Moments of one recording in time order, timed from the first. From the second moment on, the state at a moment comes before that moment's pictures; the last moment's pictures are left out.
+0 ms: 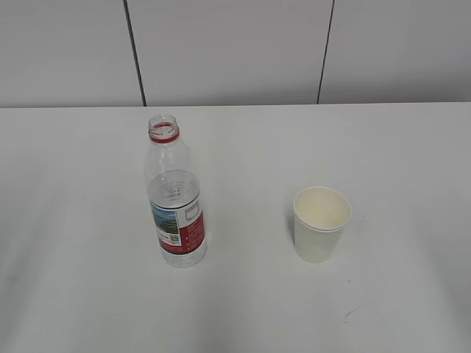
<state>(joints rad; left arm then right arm) -0.06 0.32 -0.28 0.05 0.13 0.05 -0.08 0.14 -0.13 0.02 0.11 -0.15</state>
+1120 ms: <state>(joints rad) -0.08 1.22 -0.28 0.10 -0.76 0.05 -0.08 1.32 -0.07 -0.21 -0.96 -0.05</state>
